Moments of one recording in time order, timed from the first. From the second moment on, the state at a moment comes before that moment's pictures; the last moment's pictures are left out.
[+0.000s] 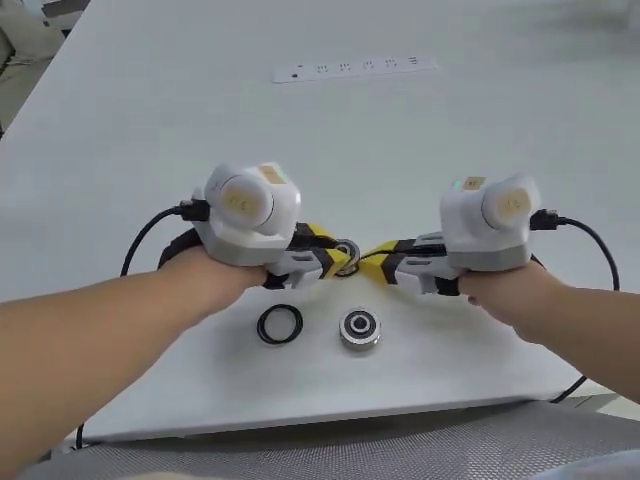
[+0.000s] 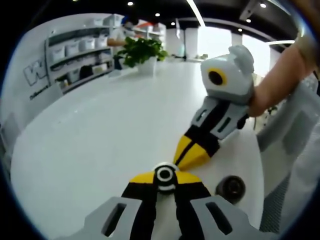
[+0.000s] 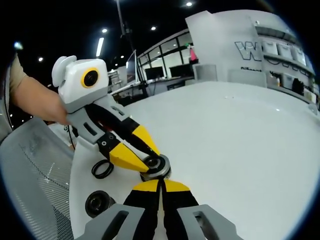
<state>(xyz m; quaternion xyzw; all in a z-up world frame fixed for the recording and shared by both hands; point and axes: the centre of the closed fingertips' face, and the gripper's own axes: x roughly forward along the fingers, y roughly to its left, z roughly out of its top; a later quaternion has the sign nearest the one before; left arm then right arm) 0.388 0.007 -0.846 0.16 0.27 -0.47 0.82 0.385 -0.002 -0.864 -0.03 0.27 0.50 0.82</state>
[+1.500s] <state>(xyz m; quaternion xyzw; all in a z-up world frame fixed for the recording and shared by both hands) 0.388 0.007 -0.849 0.21 0.27 -0.47 0.81 0.381 0.000 -0.843 0.12 0.29 0.46 0.83</state>
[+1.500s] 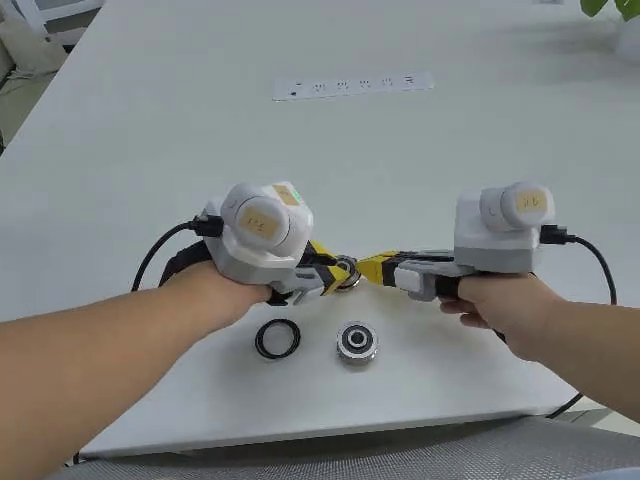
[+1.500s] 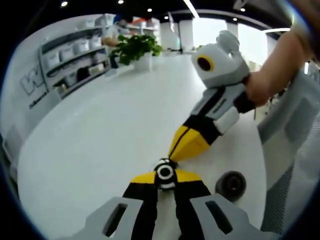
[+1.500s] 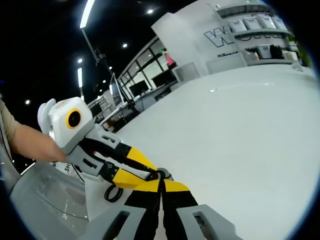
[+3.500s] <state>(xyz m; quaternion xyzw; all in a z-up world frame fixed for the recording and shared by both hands) 0.389 0.005 -0.849 0.18 0.28 -0.46 0.82 0.376 0.002 -0.833 0.16 0.30 0.47 0.82</state>
